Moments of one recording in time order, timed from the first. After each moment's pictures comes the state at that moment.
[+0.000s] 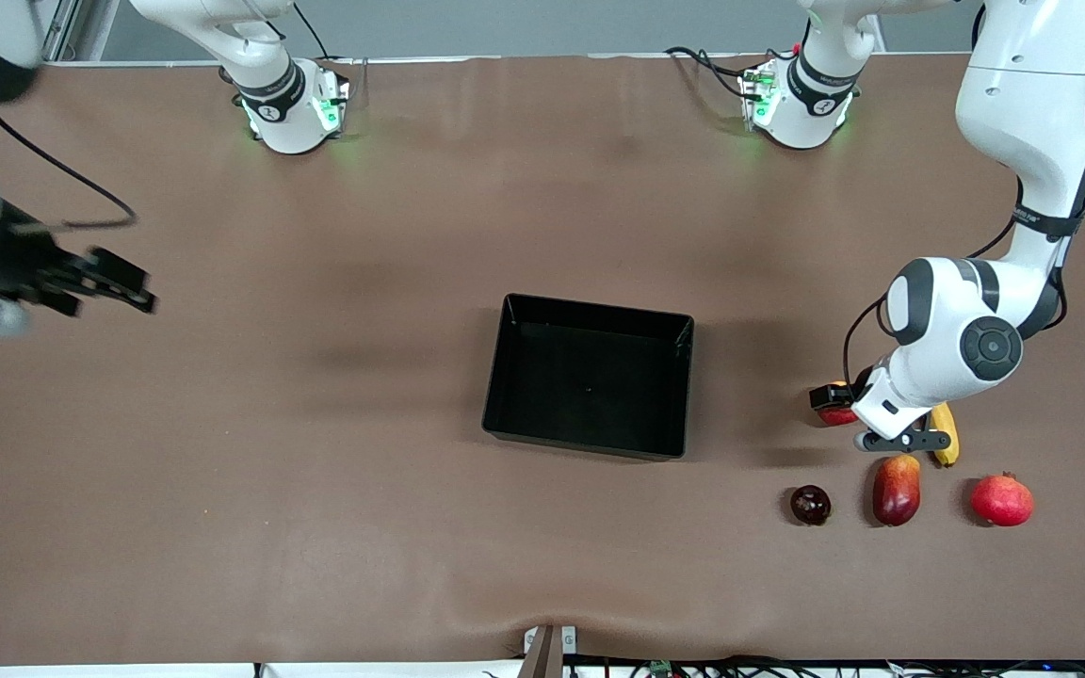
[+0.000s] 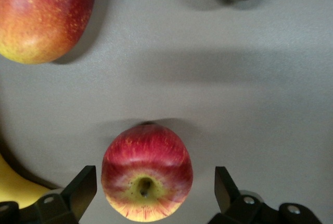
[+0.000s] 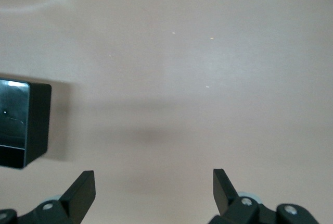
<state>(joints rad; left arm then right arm) 0.01 0.53 -0.08 -1.88 0.02 2.36 -0.08 0.04 0.06 -0.04 -1.52 0.10 1.62 0.00</state>
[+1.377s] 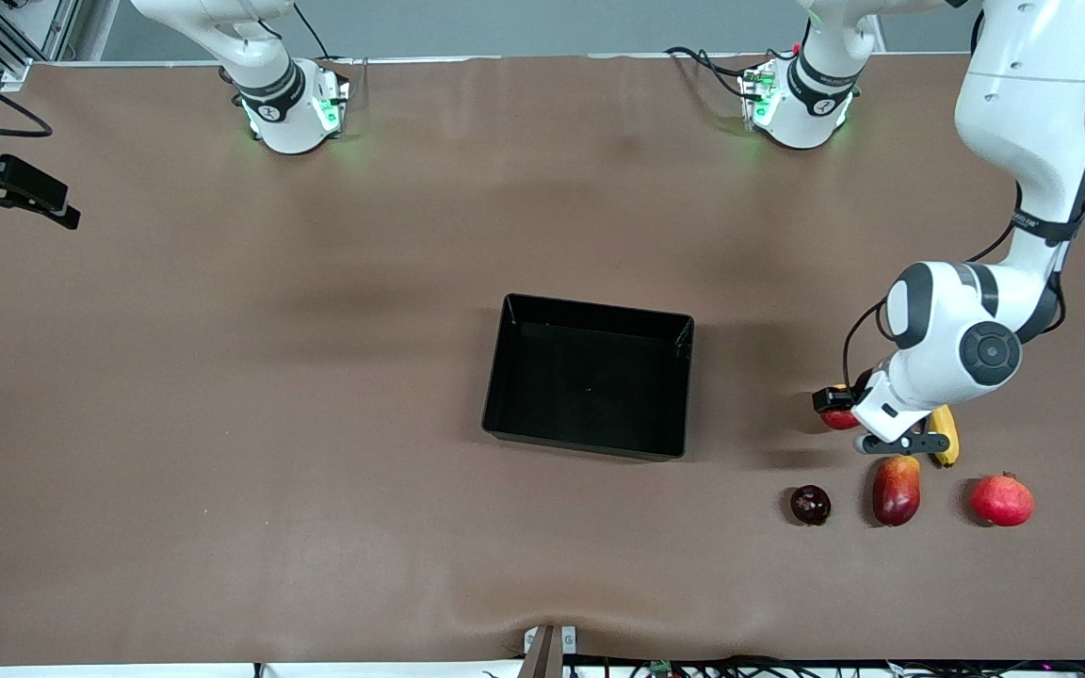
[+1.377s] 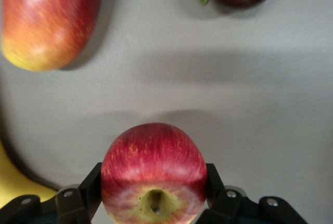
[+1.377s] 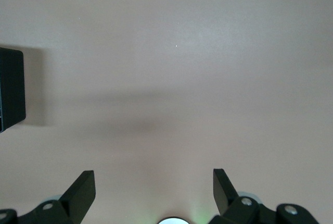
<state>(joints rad) 0.01 0.51 -0.09 -1.85 0.02 2.32 -0.08 0.03 -0.03 -0.07 -1.52 0.03 1.43 0.00</state>
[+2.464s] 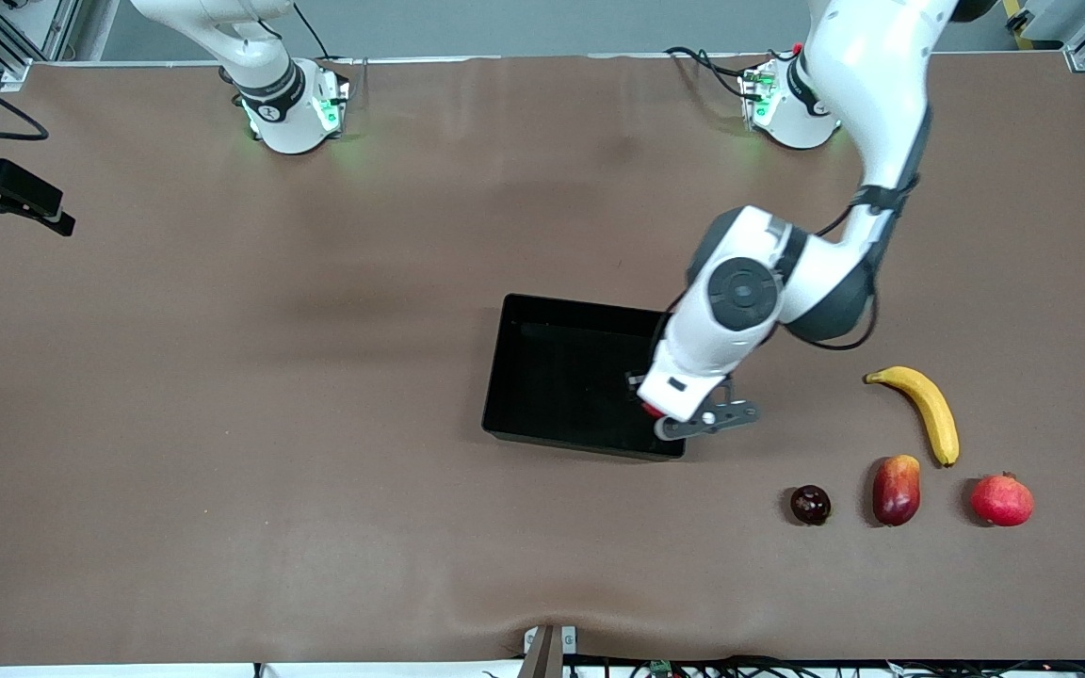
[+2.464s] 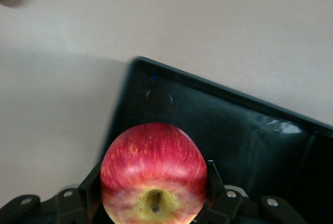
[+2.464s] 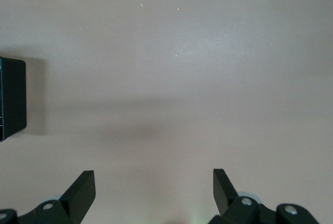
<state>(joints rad) -0.46 0.63 -0.11 -1.42 0.02 2.09 -0.77 0.03 -0.03 -0.07 -1.52 0.03 1.47 0.00</state>
